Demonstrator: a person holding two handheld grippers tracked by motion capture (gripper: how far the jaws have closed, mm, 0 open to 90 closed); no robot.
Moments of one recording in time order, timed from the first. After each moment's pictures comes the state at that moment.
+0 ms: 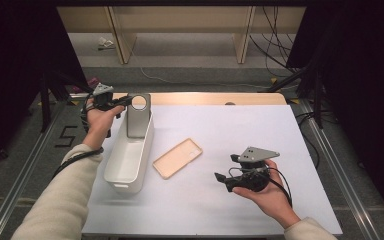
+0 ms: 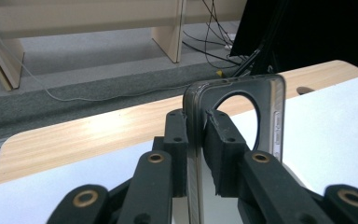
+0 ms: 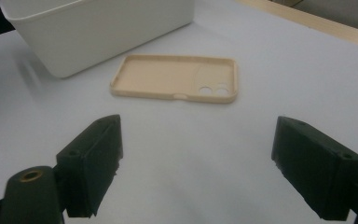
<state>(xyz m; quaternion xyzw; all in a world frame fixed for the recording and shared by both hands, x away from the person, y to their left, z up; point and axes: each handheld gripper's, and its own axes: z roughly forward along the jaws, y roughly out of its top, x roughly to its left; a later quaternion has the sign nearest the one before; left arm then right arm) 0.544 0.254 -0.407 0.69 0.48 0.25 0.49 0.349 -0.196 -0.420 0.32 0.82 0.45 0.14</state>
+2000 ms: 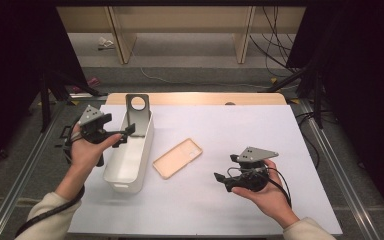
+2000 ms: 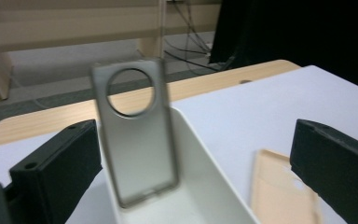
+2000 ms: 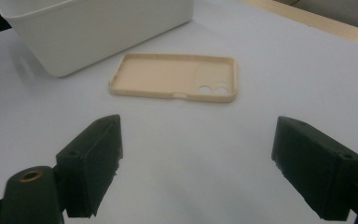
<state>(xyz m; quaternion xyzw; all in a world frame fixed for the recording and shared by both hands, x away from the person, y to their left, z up) 0.414 0.237 -0.383 0.69 0.44 0.25 0.52 0.350 -0.194 -0.421 0.32 0.82 0.44 0.15</state>
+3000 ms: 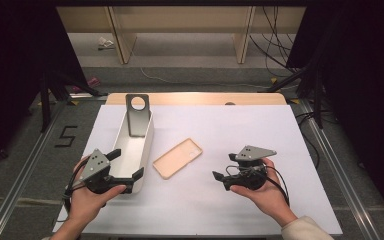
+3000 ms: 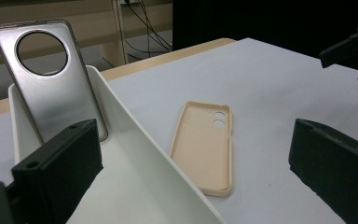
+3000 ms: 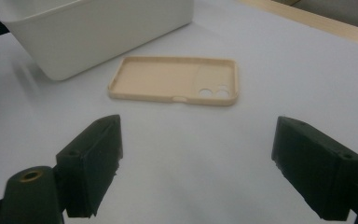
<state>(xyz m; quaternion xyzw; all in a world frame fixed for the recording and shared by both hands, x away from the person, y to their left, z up) 0.321 0.213 -0.417 0.72 0.37 0.24 0.53 0.354 -0.191 -0.422 0.33 0.82 0.45 0.14</state>
